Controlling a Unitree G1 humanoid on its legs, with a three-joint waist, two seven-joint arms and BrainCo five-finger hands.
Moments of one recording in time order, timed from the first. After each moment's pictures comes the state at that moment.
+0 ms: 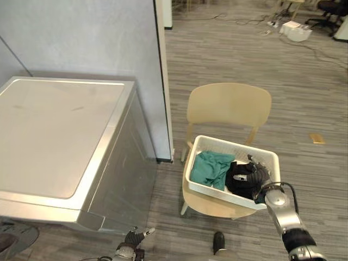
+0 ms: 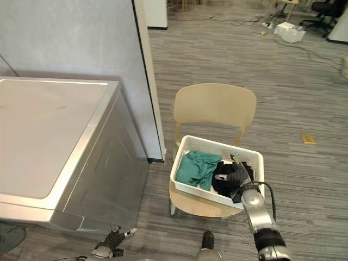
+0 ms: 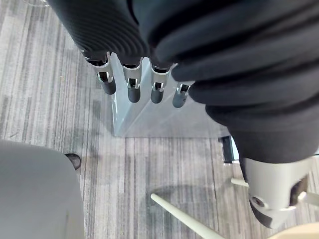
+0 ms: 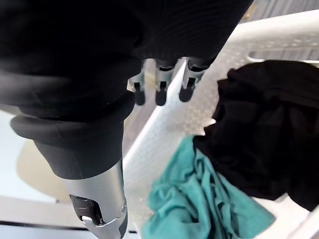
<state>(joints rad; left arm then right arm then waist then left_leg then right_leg) 0.04 0.08 -0.02 1.04 0.17 0.01 0.13 -0.22 -0.39 0.04 0.62 -0.09 -0.02 -0.02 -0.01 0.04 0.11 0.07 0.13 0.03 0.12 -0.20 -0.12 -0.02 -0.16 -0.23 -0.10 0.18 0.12</state>
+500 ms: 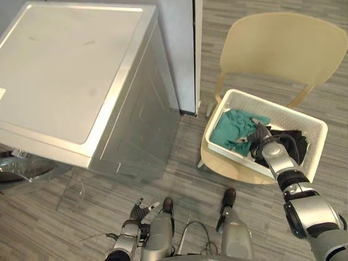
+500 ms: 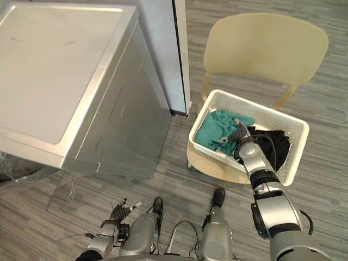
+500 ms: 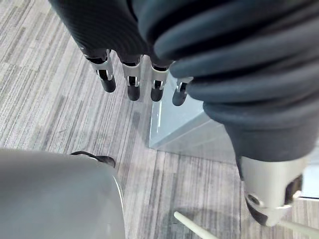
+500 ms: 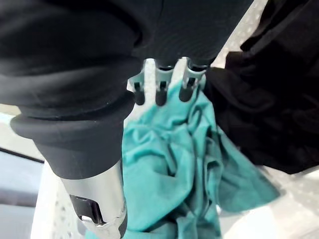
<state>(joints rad) -0.04 0.08 -0.08 0.90 0.07 -0.02 0.16 -0.73 -0.47 0.16 0.96 -0.17 0.01 -0.05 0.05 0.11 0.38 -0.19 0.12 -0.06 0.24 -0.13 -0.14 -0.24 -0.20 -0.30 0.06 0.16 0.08</state>
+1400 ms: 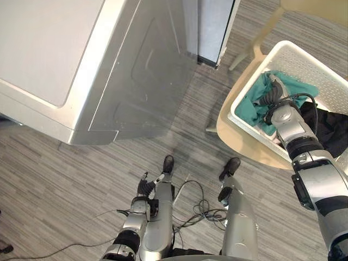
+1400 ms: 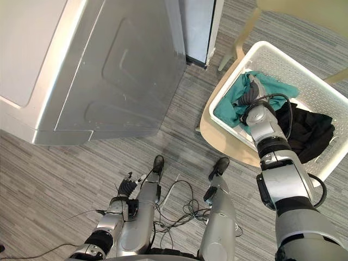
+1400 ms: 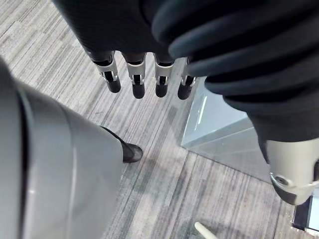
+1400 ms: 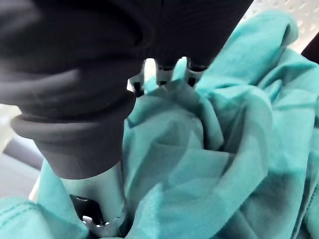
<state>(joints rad) -0.16 0.01 -0.07 0.77 -0.05 -0.03 0.25 -1.01 -0.56 0.30 1.04 -0.25 0.05 -0.18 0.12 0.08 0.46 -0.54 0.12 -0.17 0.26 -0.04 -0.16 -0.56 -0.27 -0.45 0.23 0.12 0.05</state>
